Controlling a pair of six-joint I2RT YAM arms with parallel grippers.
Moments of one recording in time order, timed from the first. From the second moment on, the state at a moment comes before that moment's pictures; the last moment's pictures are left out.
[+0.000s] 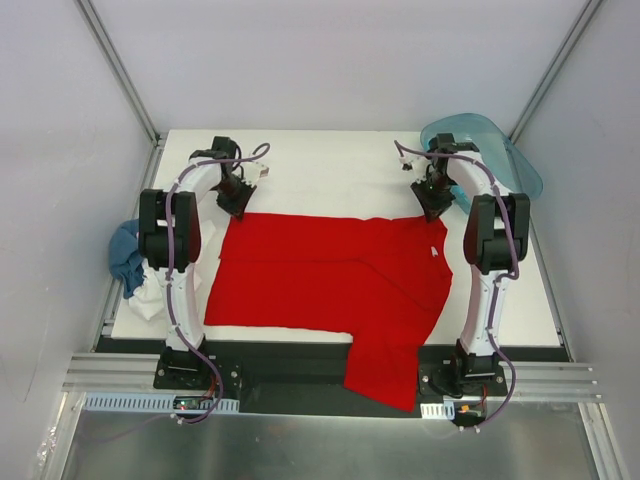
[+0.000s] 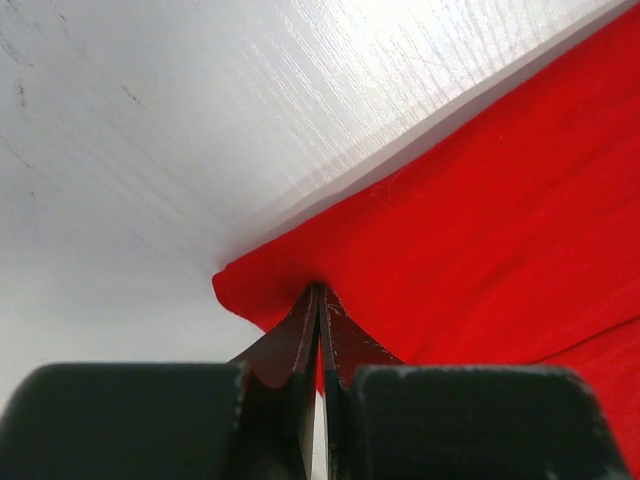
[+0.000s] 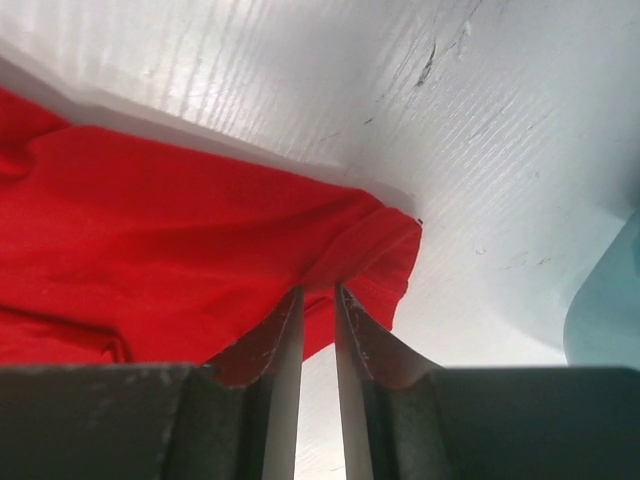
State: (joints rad) left arm -0.08 2.13 1.66 -0.86 0.26 0.51; right arm 0.10 2.17 1.82 -1.07 -0.08 -0.46
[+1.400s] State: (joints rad) left arm -0.09 2.10 1.59 -0.84 0.20 0.40; right arm 0.23 2.26 1.99 -1.02 0.15 -0.44
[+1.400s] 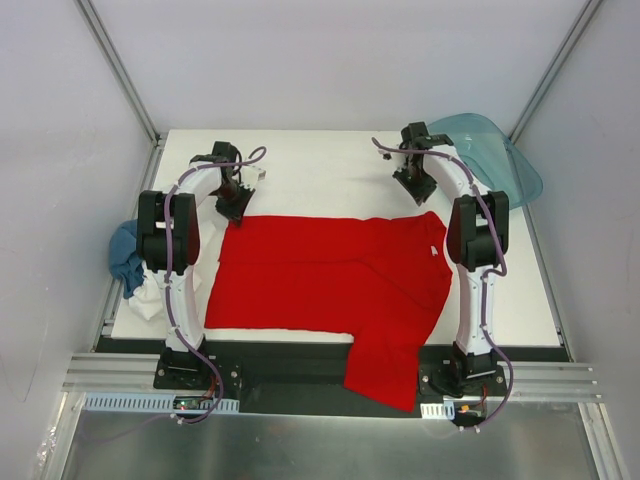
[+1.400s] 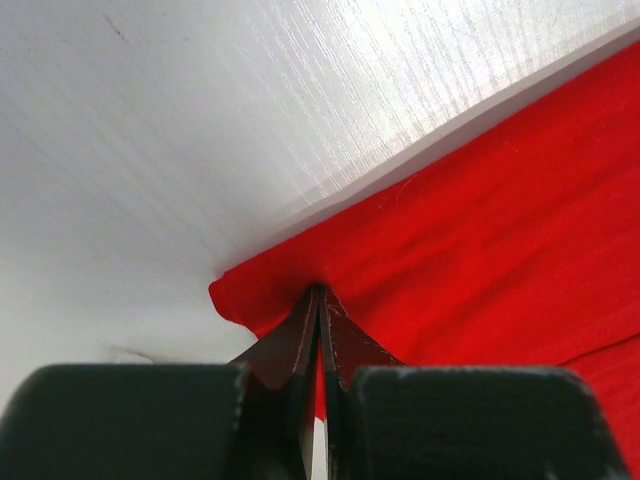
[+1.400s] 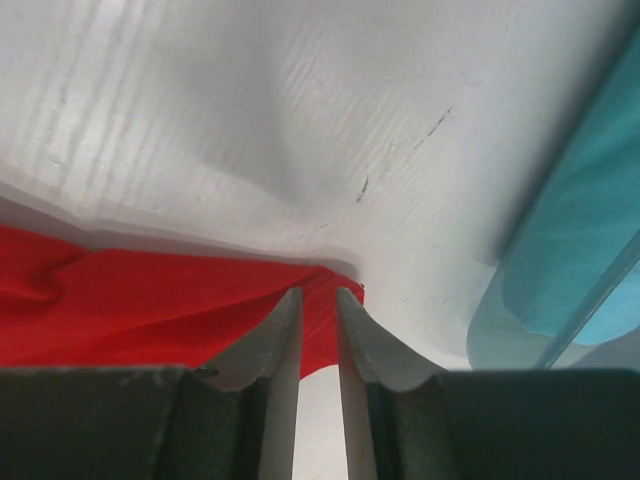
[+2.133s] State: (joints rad) left arm -0.09 2.10 1.59 -0.84 0.20 0.40; right arm 0.27 2.27 1.94 -1.05 0.22 -0.52
